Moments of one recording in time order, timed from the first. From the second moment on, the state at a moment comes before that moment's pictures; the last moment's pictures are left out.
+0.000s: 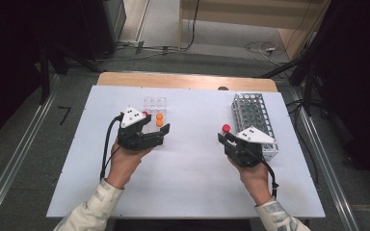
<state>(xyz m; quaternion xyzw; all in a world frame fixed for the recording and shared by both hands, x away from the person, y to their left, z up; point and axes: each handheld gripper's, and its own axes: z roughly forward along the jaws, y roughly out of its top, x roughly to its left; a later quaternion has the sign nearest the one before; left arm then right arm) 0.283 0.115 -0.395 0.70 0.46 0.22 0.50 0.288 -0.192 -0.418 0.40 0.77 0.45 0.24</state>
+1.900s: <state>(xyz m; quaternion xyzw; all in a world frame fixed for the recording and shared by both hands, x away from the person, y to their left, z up) 0.260 0.117 -0.385 0.73 0.41 0.22 0.50 0.275 -0.159 -0.444 0.36 0.82 0.42 0.17</state>
